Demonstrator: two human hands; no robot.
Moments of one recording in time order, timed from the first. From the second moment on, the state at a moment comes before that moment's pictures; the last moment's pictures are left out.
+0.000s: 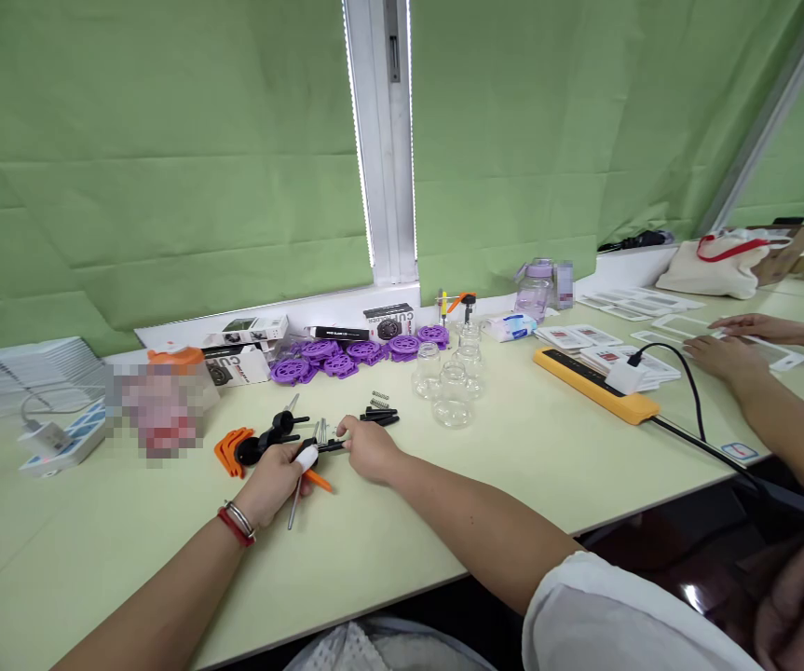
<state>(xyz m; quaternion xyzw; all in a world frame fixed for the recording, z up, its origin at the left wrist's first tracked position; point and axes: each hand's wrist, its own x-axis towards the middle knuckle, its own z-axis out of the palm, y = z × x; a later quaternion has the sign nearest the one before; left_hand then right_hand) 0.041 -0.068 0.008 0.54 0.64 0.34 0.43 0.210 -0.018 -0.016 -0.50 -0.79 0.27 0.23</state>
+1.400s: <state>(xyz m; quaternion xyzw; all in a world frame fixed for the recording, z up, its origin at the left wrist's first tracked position) 0.042 -0.068 0.006 0.54 0.65 0.34 0.41 0.210 -0.024 -0.010 -0.52 -0.78 0.27 0.22</state>
